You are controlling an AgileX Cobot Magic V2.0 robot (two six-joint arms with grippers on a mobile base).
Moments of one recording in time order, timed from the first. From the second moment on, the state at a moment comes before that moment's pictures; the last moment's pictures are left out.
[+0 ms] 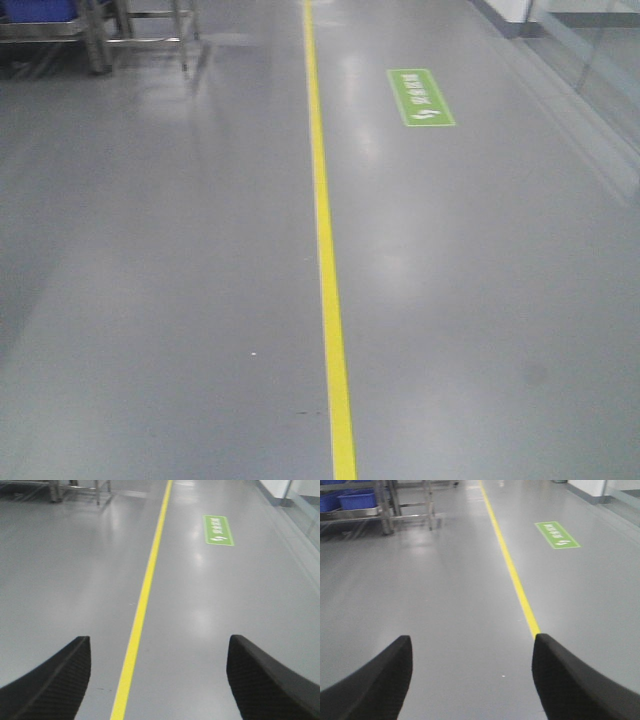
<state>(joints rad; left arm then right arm) -0.14 0.30 -0.45 0.26 0.53 -0.22 0.10 0.27 -0.40 -0.04 0.54 -0.03</state>
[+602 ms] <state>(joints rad) -0.14 0.30 -0.45 0.26 0.53 -0.22 0.10 0.27 -0.40 -0.04 0.54 -0.03</state>
